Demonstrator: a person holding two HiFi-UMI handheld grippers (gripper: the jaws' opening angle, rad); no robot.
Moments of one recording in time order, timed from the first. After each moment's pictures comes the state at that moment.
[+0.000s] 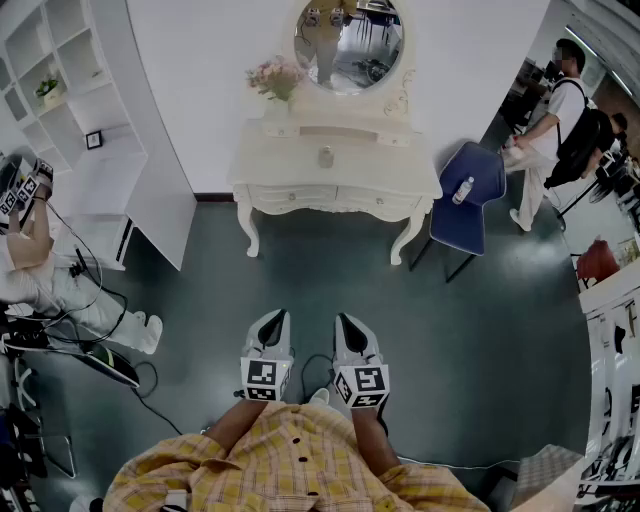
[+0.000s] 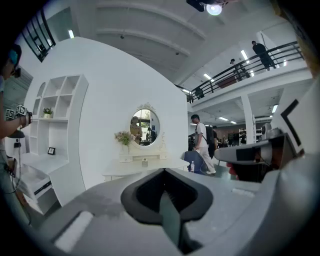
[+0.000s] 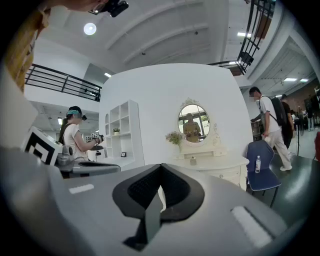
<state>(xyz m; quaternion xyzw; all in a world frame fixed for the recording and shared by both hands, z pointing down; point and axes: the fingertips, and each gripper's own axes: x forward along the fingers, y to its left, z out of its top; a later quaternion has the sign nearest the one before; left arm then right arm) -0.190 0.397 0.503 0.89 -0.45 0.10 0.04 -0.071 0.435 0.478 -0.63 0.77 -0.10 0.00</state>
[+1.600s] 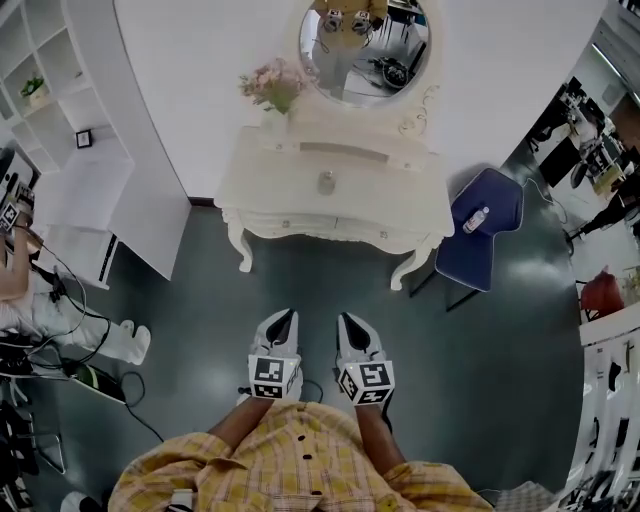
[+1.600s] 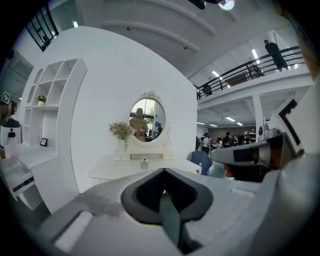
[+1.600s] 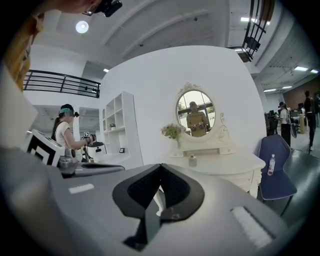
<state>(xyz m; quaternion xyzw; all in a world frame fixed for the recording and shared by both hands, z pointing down) -0.097 0.225 0.529 0.88 -0.46 0.09 0.09 0.009 0.253 0.505 -0.60 0.79 -0.14 -0.02</state>
